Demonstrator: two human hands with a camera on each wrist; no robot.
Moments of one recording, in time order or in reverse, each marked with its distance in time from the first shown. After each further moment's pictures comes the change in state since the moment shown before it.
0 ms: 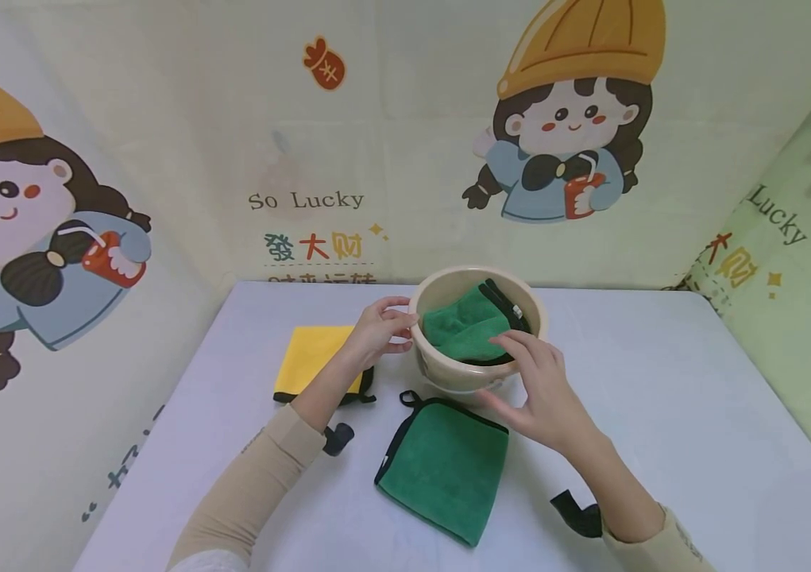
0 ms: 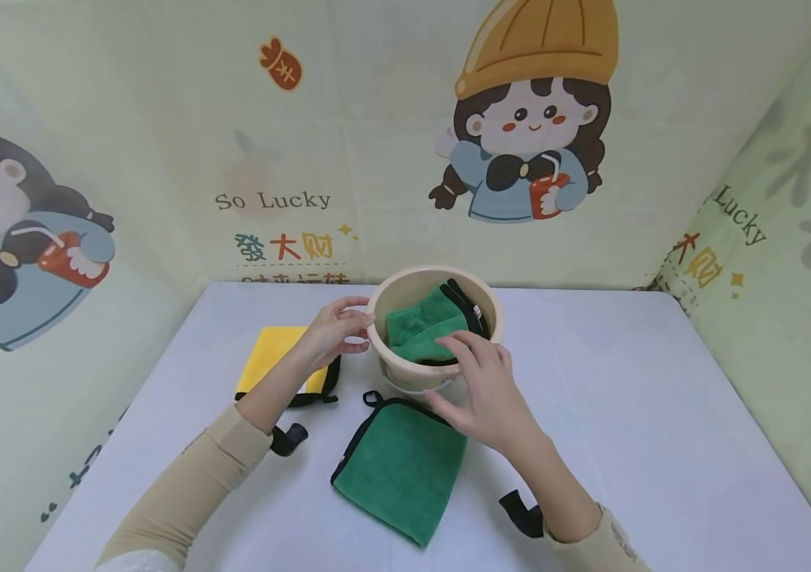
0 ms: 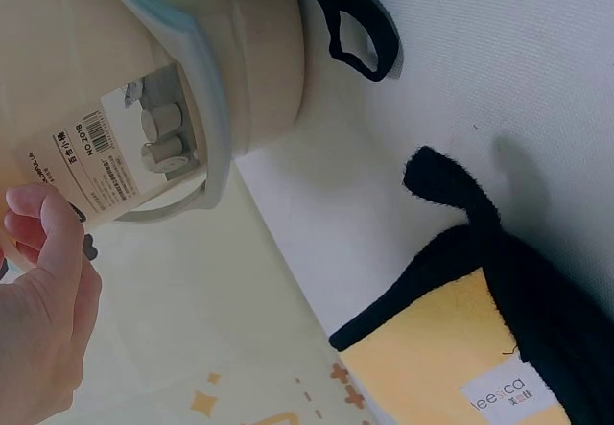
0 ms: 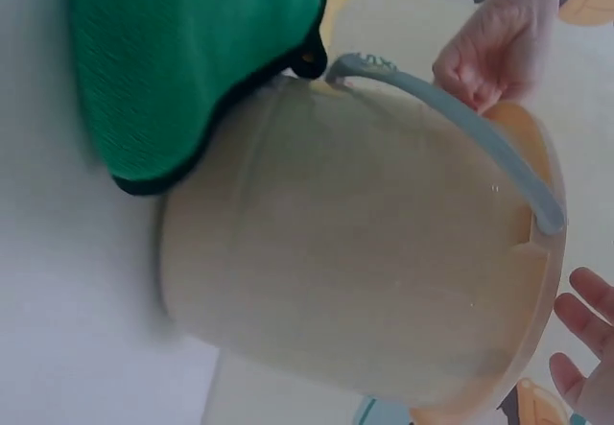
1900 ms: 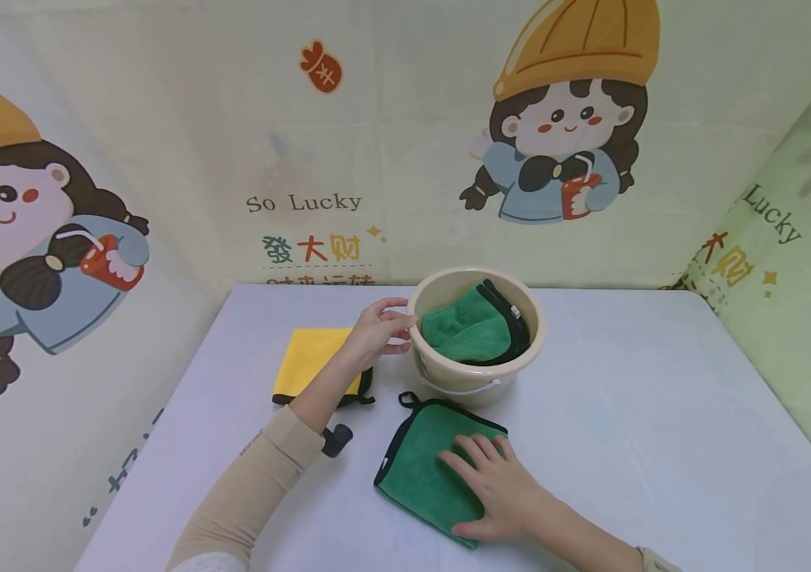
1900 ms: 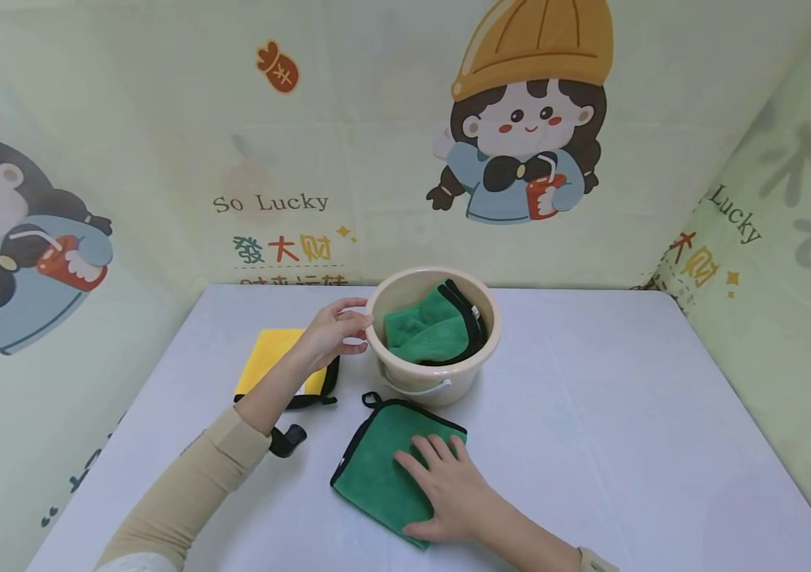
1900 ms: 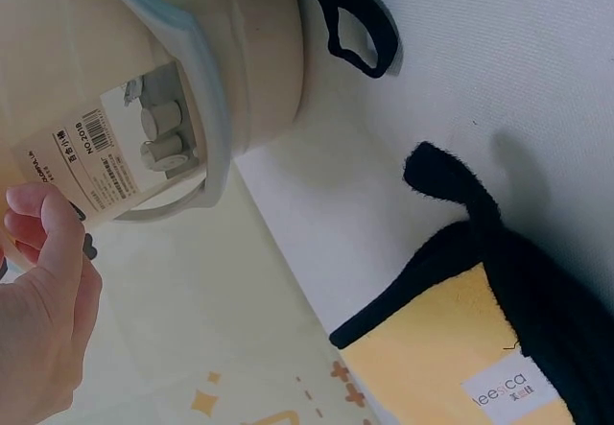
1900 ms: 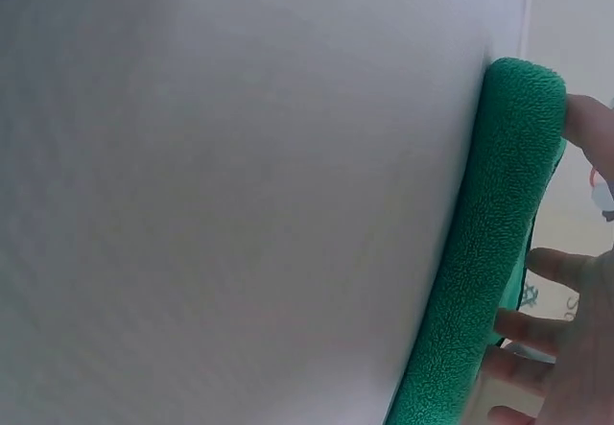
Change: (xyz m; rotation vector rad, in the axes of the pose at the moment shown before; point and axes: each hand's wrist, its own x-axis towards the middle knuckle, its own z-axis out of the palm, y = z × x) left_hand -0.002 0.002 0.000 0.006 0.001 0.011; right_hand -0.086 -0.034 0.057 -0.241 -0.611 -0.114
